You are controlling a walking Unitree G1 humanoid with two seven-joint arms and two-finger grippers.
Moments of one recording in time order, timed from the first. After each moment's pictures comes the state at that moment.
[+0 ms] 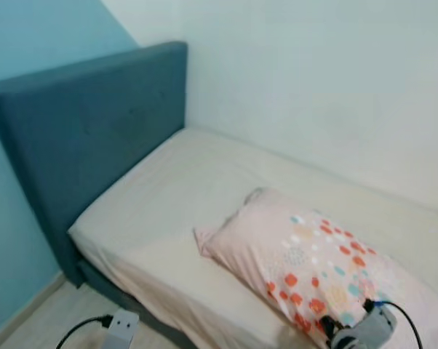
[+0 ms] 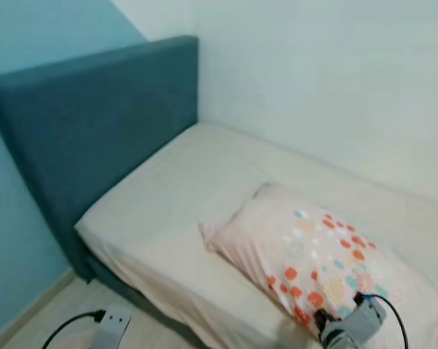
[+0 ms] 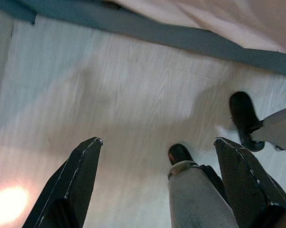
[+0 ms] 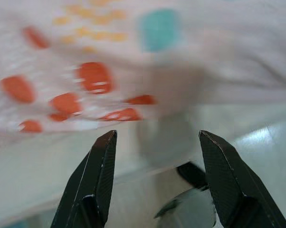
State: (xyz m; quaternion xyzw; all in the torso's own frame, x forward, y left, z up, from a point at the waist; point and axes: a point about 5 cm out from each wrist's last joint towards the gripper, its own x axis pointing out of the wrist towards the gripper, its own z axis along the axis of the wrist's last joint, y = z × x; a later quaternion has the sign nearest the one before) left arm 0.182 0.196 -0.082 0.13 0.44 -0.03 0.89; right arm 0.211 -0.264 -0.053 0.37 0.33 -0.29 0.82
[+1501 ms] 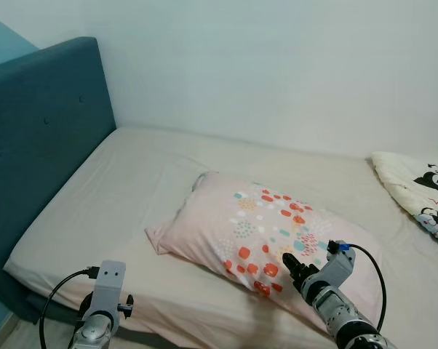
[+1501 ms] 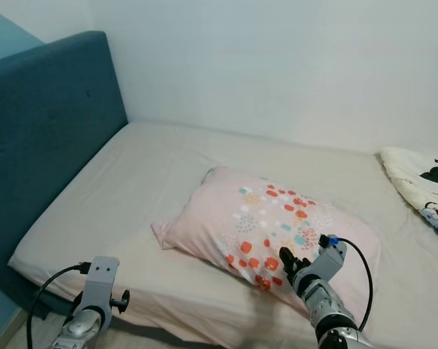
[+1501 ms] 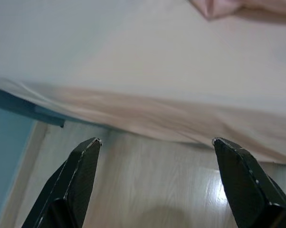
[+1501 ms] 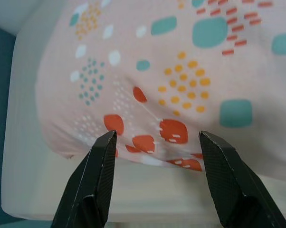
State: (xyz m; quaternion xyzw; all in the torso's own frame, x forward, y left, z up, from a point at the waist) left arm 0.249 0.216 -0.033 0.11 0.29 0.08 0.95; right arm 0.292 -0.216 0.000 0.34 0.23 -0.05 0.91
